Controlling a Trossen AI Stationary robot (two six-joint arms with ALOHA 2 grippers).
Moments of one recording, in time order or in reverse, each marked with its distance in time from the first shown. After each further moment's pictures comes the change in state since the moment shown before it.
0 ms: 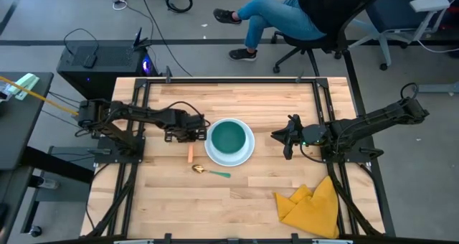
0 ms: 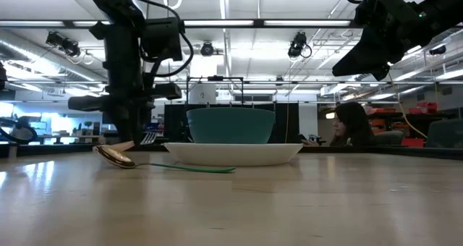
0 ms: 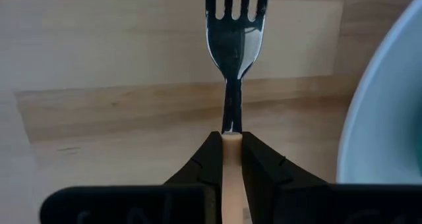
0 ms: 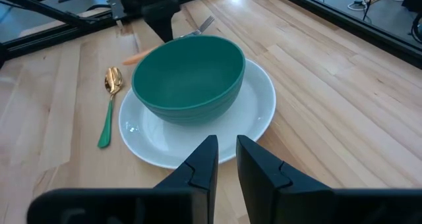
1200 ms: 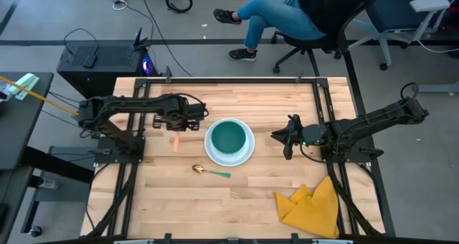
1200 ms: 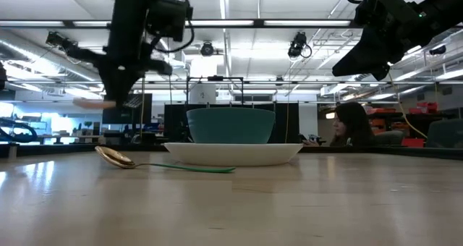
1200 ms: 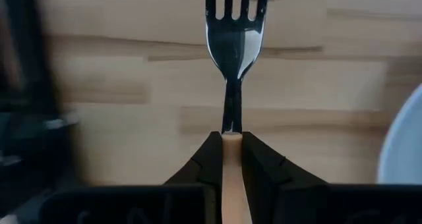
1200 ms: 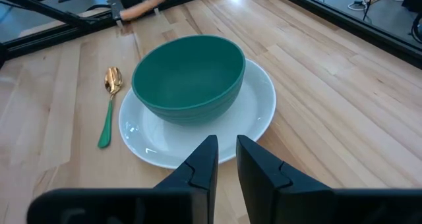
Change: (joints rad) left arm 0.062 -0.002 0.285 -0.560 -0.125 0.064; right arm 0.000 0.000 0.000 0.000 0.000 0.000
